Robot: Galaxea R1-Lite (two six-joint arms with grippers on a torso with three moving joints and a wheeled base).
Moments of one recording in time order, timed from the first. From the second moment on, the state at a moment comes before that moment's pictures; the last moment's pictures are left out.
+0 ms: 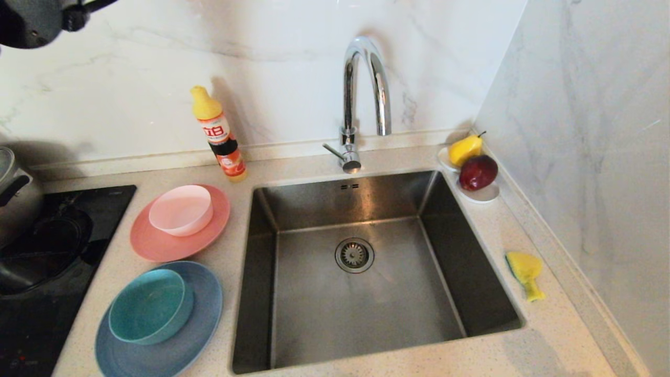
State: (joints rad) left arm -0.29 1.65 -1.74 -0.40 0.70 0.01; right arm 0.01 0.00 0.00 0.00 0.00 0.00
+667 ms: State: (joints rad) left arm -0.43 1.63 -1.90 0.25 0.15 -0.25; right arm 0.01 0.00 0.00 0.00 0.00 0.00
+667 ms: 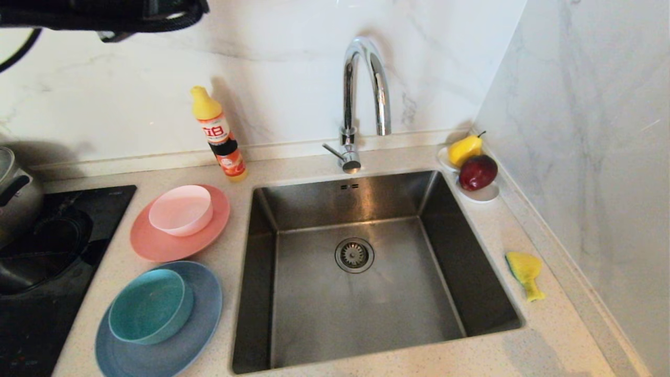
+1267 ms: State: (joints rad) left arm -0.43 1.95 -1.93 0.08 0.00 -0.39; right arm 0.01 0.00 0.00 0.00 0.00 0.00
